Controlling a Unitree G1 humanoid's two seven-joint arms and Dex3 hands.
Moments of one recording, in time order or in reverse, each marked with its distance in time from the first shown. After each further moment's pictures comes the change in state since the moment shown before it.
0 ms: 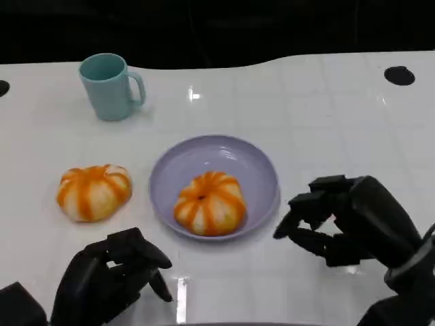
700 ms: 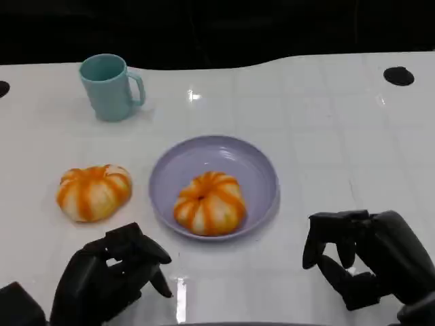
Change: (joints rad) left arm 0.020 0.001 -0.007 -0.057 0.001 0.028 0.017; right arm 0.235 0.028 -0.082 -0.211 0.087 0.152 0.089
